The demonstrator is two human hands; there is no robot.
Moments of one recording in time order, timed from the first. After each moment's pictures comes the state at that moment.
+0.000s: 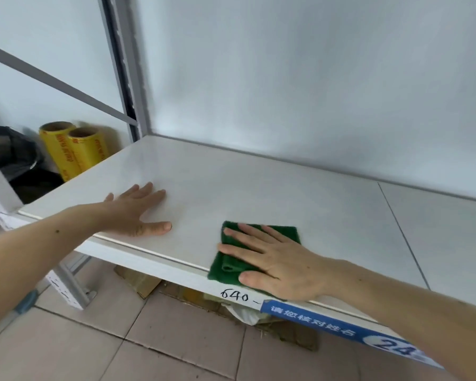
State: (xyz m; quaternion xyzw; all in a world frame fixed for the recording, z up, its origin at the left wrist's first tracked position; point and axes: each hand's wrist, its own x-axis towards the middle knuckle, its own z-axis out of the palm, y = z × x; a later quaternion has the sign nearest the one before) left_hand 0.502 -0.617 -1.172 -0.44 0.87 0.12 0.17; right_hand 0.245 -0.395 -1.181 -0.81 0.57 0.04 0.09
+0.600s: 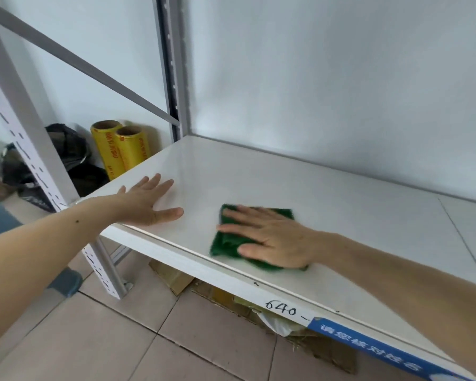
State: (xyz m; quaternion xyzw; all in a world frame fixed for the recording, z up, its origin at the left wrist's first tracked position) left_hand 0.549 -0.638 -1.169 -0.51 0.84 0.13 0.11; right_hand 0.275 -0.490 -1.186 -0.85 0.53 0.03 0.09
